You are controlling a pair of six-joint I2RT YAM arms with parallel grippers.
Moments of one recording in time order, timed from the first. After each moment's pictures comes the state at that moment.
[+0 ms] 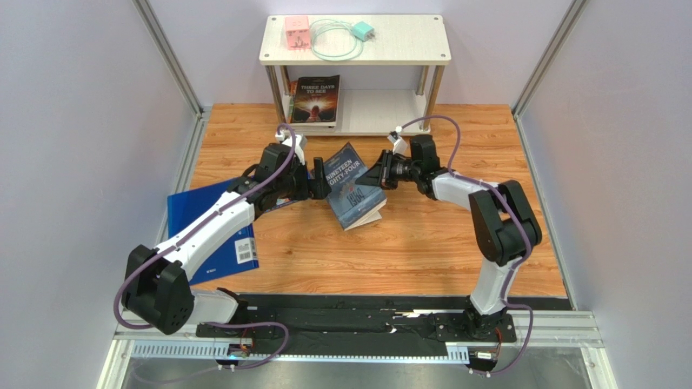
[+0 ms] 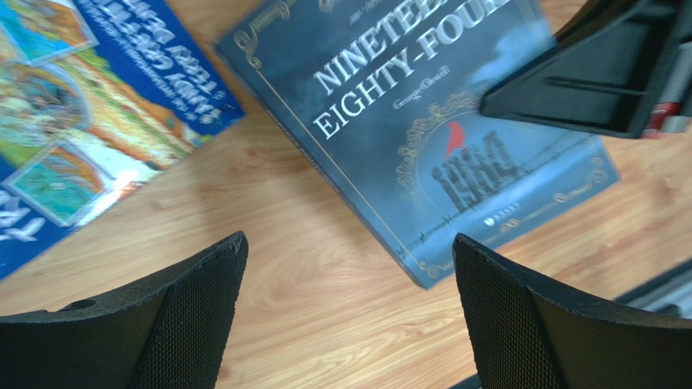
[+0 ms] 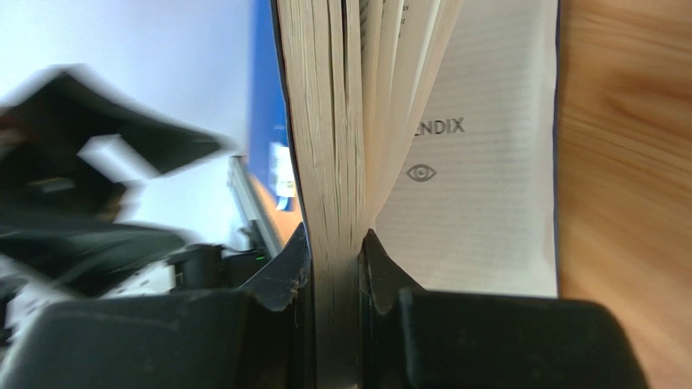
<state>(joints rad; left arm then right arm) -0.49 1.32 1.02 -0.39 0.07 -0.44 0.35 1.87 1.08 0.26 -0.80 0.78</state>
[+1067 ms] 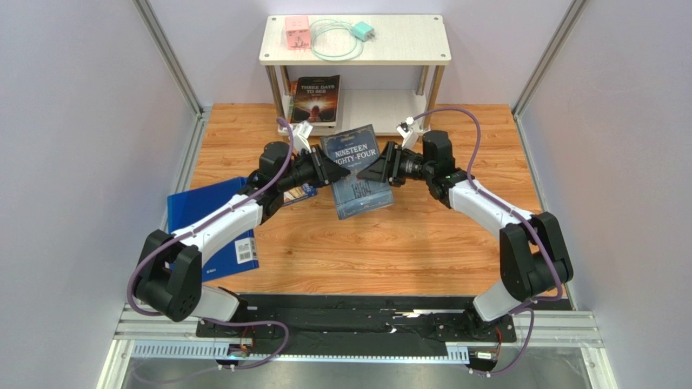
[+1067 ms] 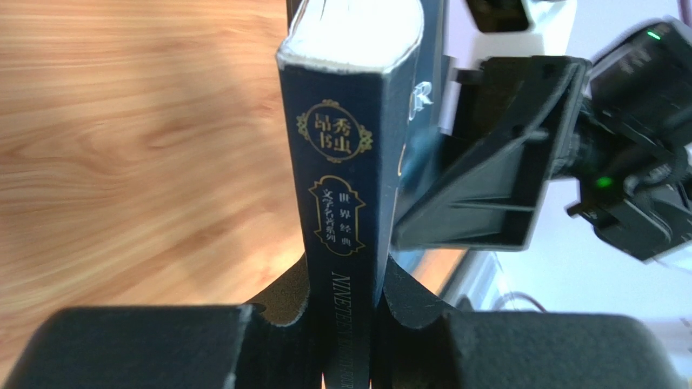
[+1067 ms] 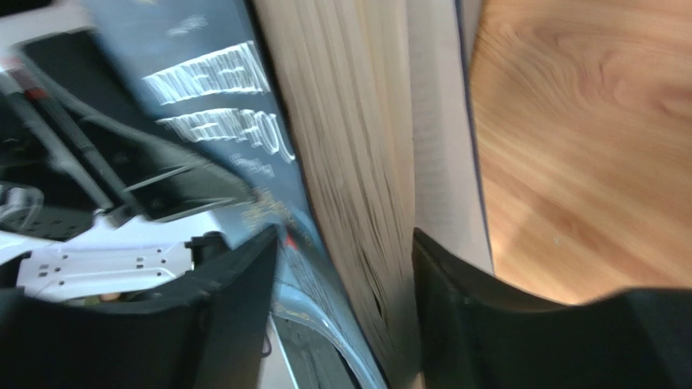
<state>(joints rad) -0.47 1.40 0.88 0.29 0.43 -0.74 0.37 1.56 1.01 0.18 -0.76 0.76</state>
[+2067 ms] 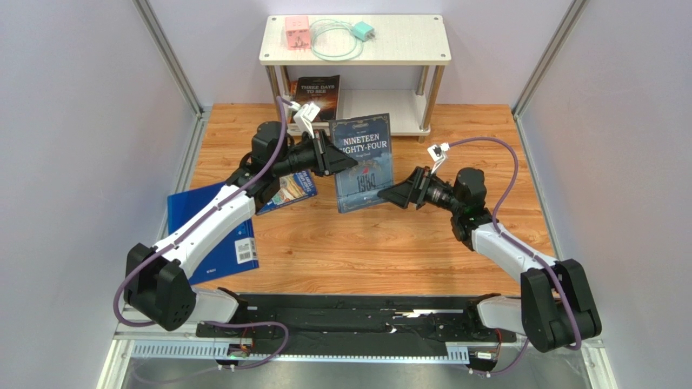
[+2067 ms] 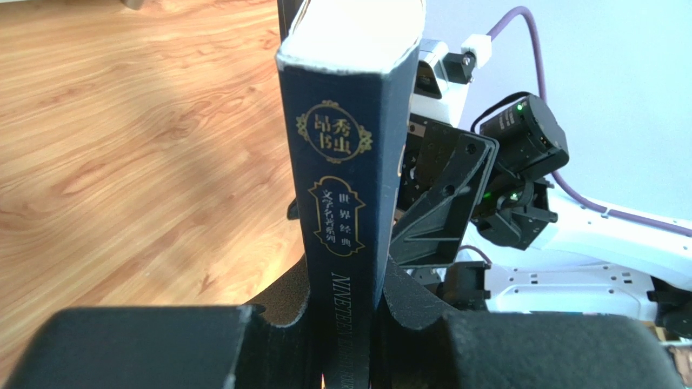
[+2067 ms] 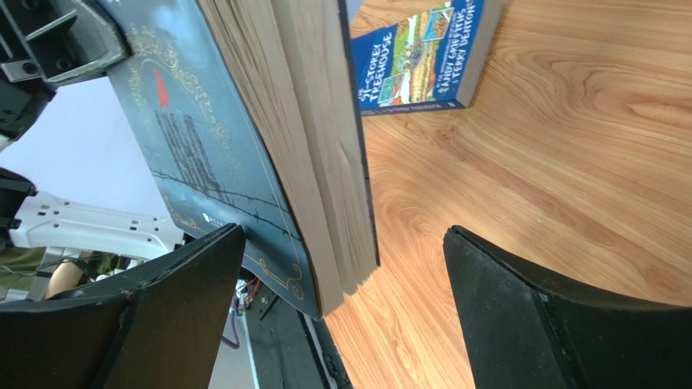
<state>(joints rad) -0.50 1.34 1.10 0.06 0.59 -0.67 0.27 1.25 0.58 0.58 -0.80 0.78</state>
